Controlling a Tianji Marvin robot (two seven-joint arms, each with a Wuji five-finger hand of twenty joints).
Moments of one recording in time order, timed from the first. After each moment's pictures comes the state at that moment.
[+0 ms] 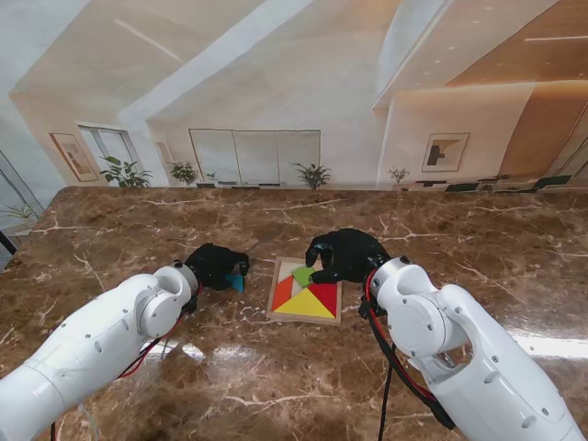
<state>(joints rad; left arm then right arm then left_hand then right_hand) 1.05 -1.09 -0.72 -1.04 0.80 -0.16 0.07 -1.48 -1.06 1.12 -1.85 -0.71 0.17 0.24 0.97 -0.70 0.78 -0.12 0.58 -0.05 0.85 0.49 0.92 0.16 0.46 1.14 0.65 0.23 0.73 0.66 0.34 0.31 1.31 0.88 0.36 -0.84 1.17 -0.18 0.76 -0.15 0.72 0.37 0.92 0.00 0.72 0.51 1.01 0.03 1.07 0.57 0.48 0.23 1.31 0.75</state>
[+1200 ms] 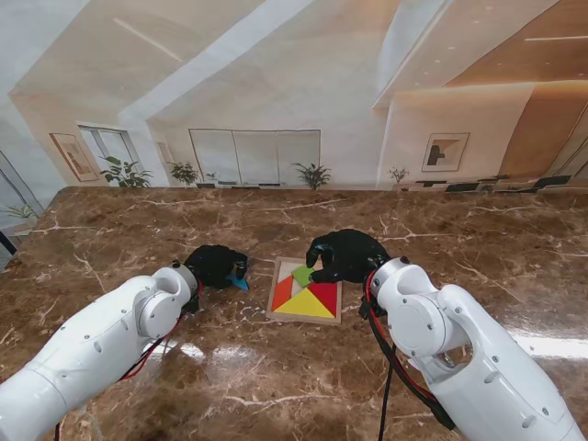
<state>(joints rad) 1.07 -1.10 -0.75 -1.02 0.76 -0.18 0.10 -1.47 -1.06 1.12 -1.85 -0.70 0.18 0.25 1.00 -0.74 0.77 -0.13 0.77 -0.09 1.00 0.47 0.97 0.17 0.55 1.18 0.85 0.30 0.59 0.70 0.54 0.39 1.30 0.81 0.36 -0.79 1.17 -0.18 0.76 -0.14 0.72 0.37 0.93 0.00 0.72 0.51 1.01 0.03 1.07 0.57 0.49 0.23 1.32 0.75</state>
